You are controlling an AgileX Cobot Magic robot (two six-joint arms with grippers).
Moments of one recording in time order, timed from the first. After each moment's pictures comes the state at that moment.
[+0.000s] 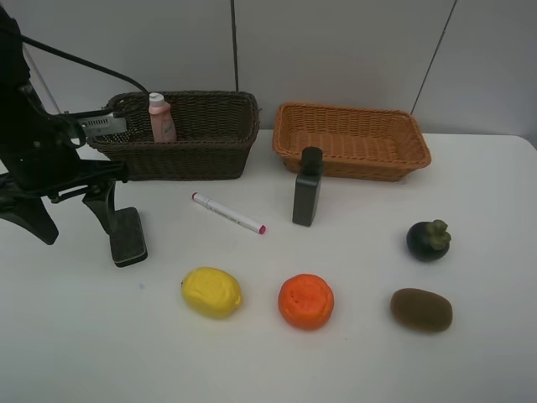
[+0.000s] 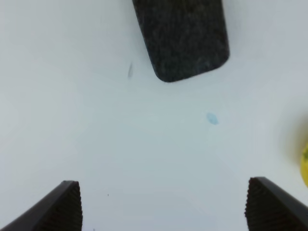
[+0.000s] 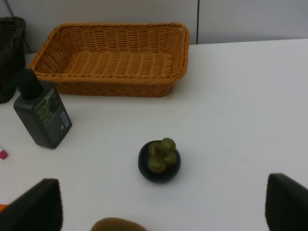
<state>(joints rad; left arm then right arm) -0.20 1.70 -0.99 -0.12 0.97 -0.28 -0.11 0.00 -0.53 0.14 1.07 -0.11</state>
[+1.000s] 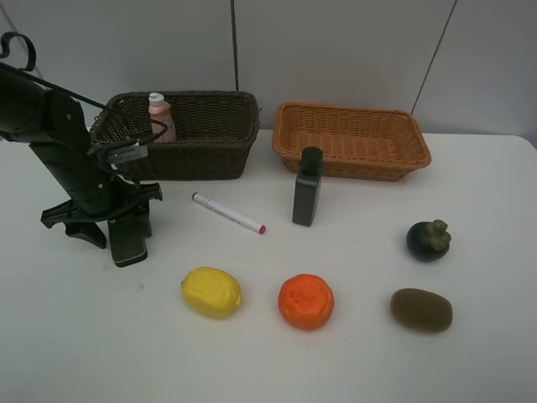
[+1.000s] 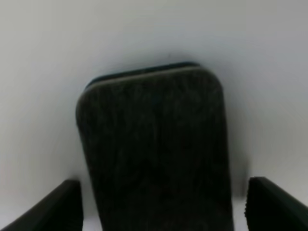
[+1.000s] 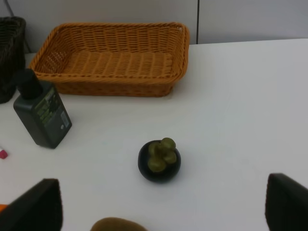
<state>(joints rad) -0.20 1.99 -0.98 -0.12 0.46 -0.38 -0.11 0.00 -0.53 0.14 1.07 -0.11</state>
